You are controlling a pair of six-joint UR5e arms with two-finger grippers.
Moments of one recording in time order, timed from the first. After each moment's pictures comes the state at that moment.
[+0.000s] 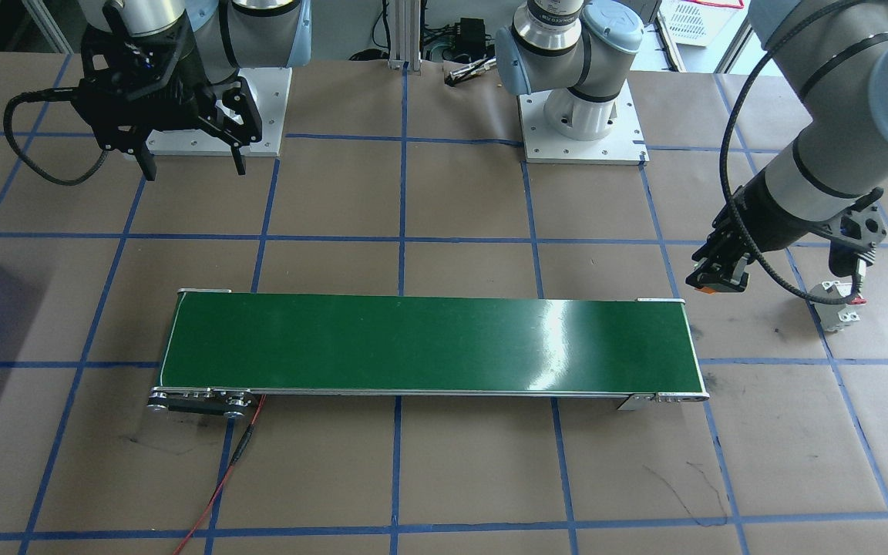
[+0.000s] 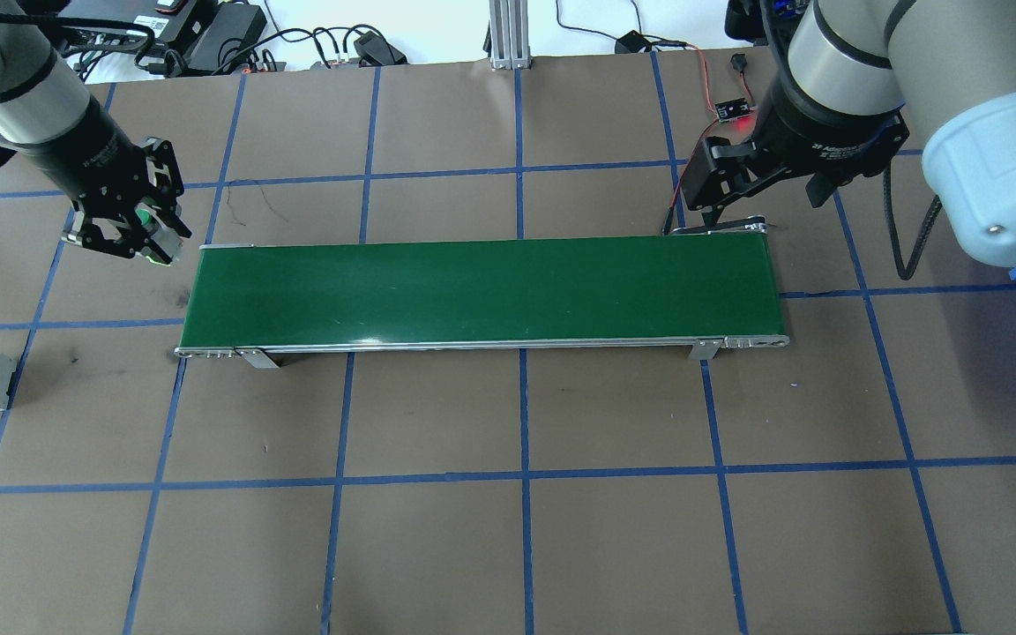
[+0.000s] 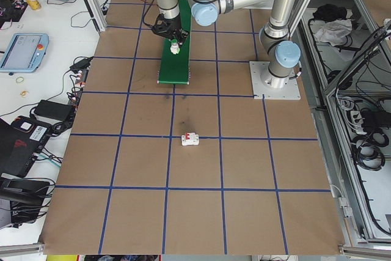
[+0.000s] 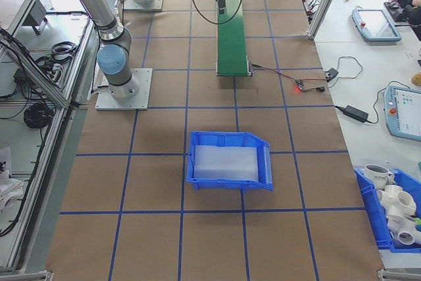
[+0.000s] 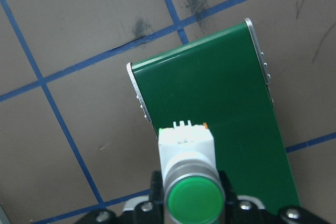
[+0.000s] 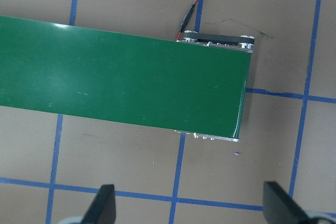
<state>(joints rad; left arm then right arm) -1.32 -1.69 -1.62 -1.50 1.56 -0.94 1.64 -1.67 1.65 -1.66 -1.60 -0.07</state>
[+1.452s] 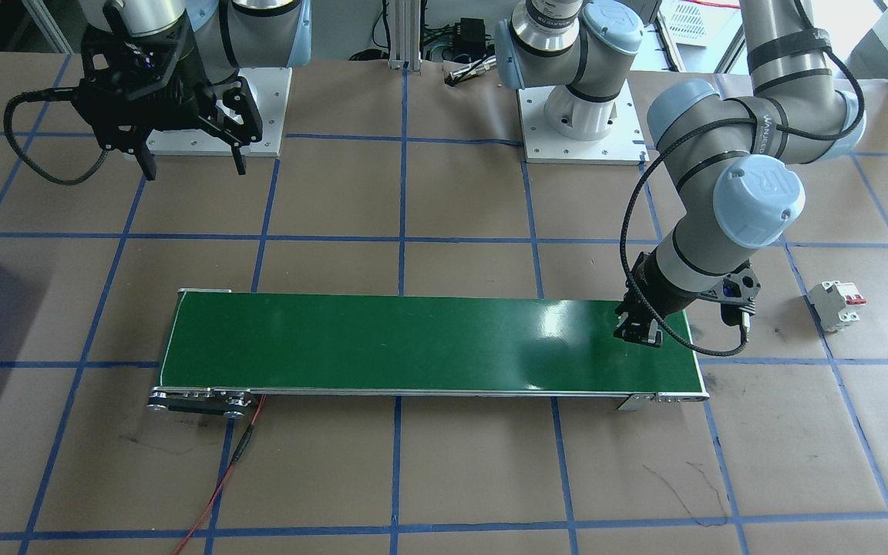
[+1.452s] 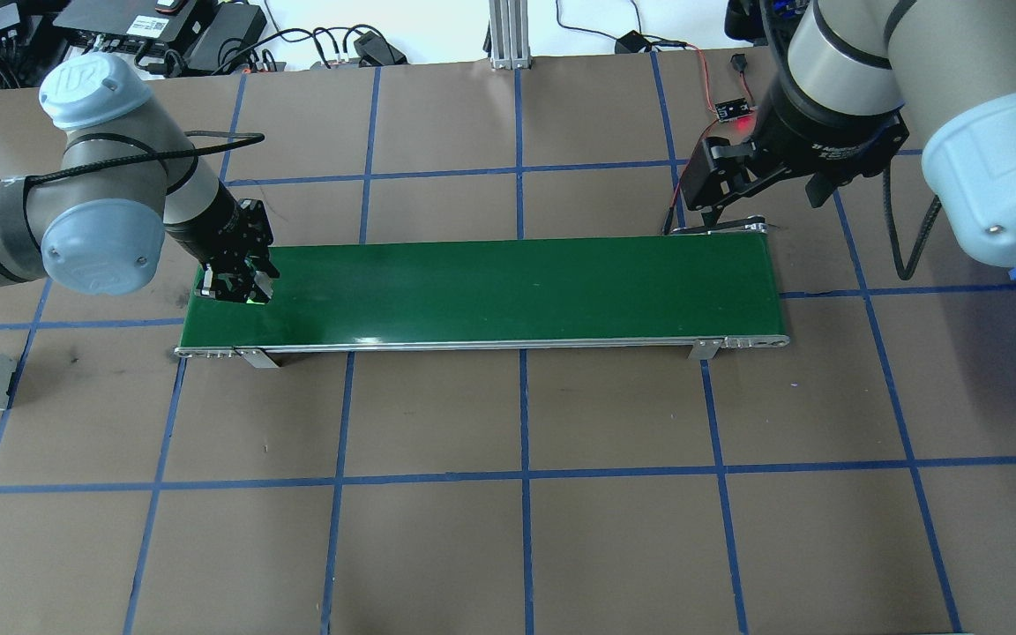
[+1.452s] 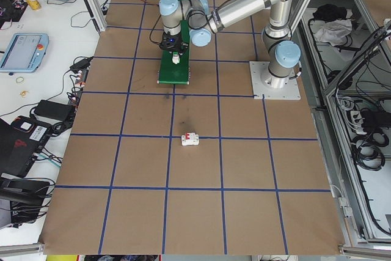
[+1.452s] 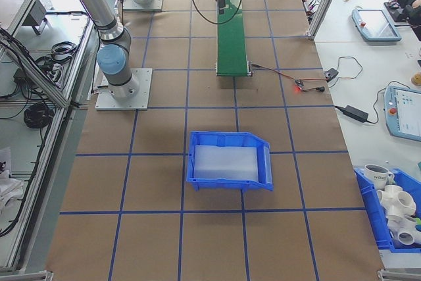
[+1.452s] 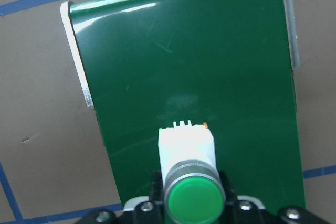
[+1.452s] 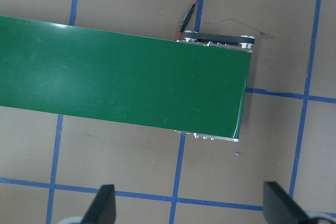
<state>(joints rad) -1.40 -1.79 -1.85 -1.13 1.53 -1.19 1.64 -1.67 1.65 -1.66 -1.60 -0.07</state>
